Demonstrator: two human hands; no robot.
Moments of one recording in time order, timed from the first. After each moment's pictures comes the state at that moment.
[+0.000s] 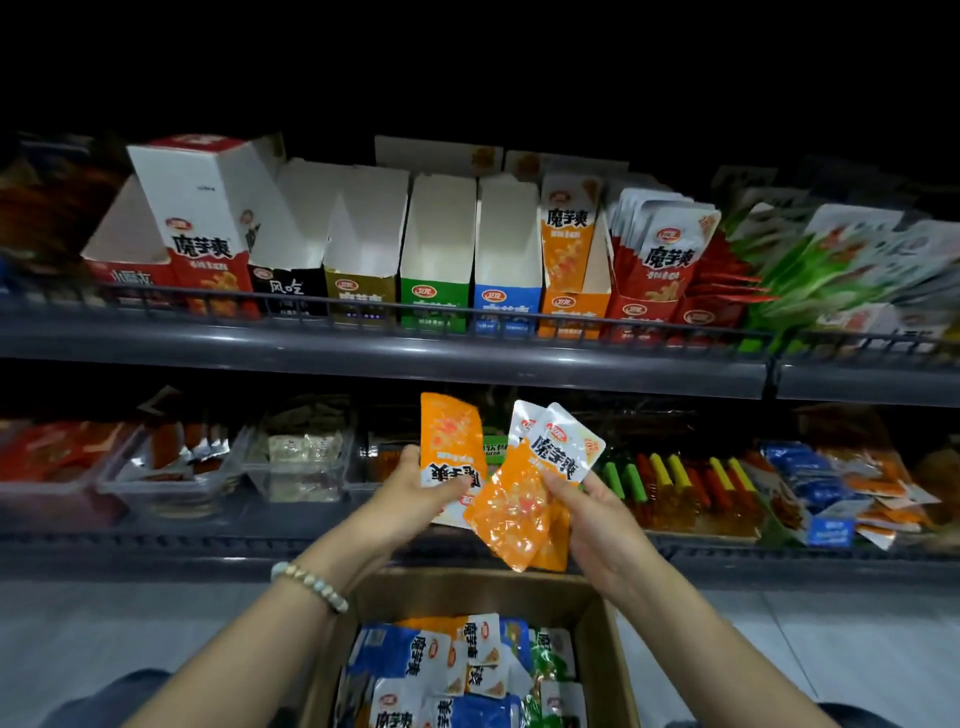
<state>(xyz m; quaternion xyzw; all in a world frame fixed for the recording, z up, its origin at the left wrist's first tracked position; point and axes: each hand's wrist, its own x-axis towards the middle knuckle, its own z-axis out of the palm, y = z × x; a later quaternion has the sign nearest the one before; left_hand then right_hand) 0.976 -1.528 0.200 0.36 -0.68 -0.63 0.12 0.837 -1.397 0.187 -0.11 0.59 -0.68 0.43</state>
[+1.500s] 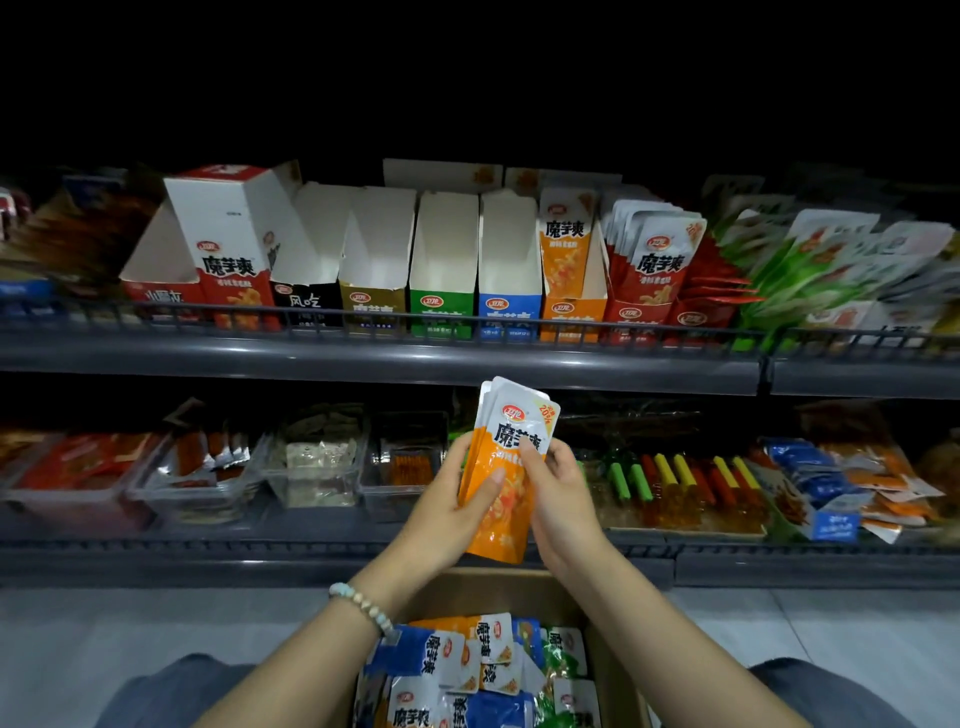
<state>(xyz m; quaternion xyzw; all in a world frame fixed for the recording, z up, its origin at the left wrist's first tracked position) 0.974 -1.497 0.197 0.24 -0.72 -0.62 0.21 0.871 -1.428 0.195 -0.14 0.58 -0.73 0.34</state>
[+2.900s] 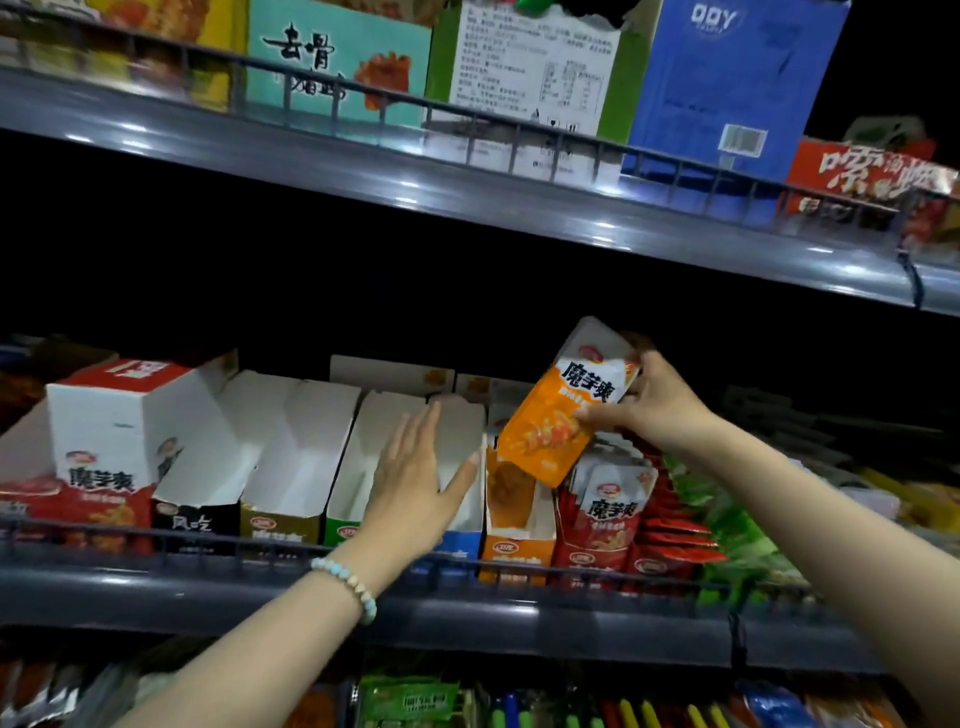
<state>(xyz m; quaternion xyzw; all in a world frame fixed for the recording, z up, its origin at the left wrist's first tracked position) 0.834 -1.611 0.341 0.30 -0.86 -0.27 0.32 0.647 -1.480 0.446 -0.47 0.72 -0.51 0.07</state>
